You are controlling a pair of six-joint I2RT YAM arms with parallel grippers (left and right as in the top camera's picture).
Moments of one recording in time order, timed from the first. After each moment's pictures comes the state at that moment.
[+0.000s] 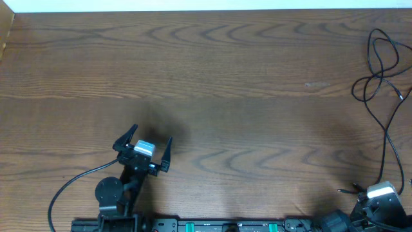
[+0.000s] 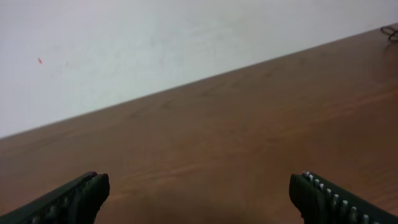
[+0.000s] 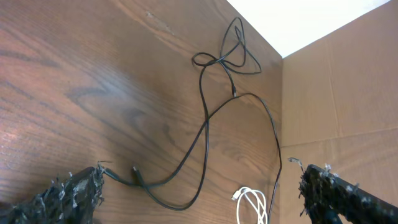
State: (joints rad) left arm 0.04 0.06 0.04 -0.09 0.37 0.20; right arm 0.41 0.24 1.08 -1.51 0.53 -0.41
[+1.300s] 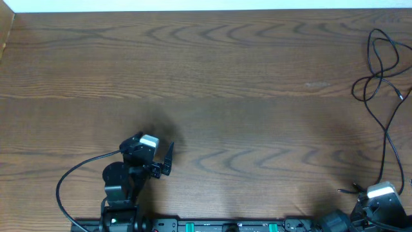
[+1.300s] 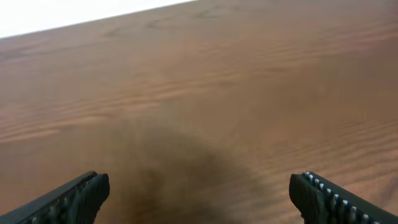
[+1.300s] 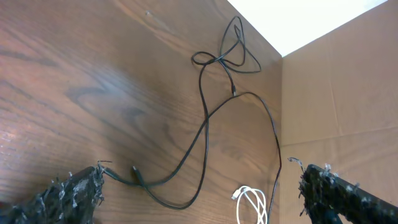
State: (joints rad) left arm 0.04 0.34 0.03 -0.10 0.34 0.20; right arm 0.41 0.24 1.08 -1.51 0.53 -0.41
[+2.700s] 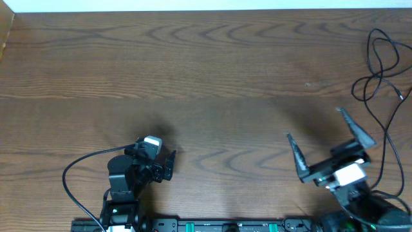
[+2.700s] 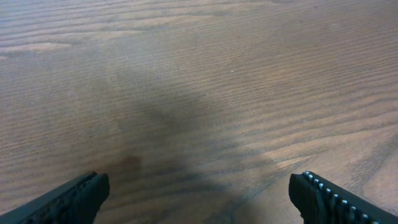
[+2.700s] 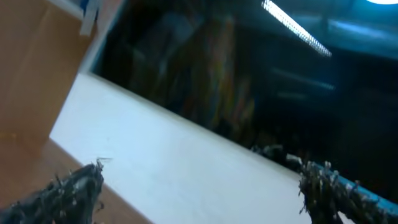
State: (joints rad) left arm 0.04 0.55 0.03 -0.10 0.34 0.20; right arm 0.25 0.22 0.32 0.38 -0.33 -0.28
